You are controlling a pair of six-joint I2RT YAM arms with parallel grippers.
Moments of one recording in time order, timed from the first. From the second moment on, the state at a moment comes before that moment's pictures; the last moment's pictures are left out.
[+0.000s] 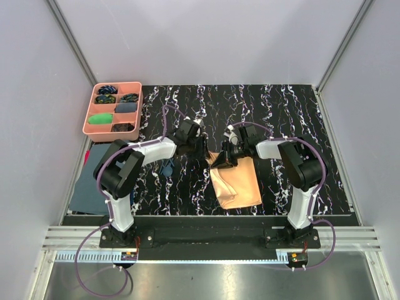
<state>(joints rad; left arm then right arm) -0.61 1.86 1.13 -0.15 0.19 -0.60 0.41 1.93 0.97 0.05 -0.90 0.65</state>
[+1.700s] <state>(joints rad) -0.77 2.09 1.50 -0.39 0.04 -0.81 0.29 1.98 1.12 -0.23 -0.61 0.59</state>
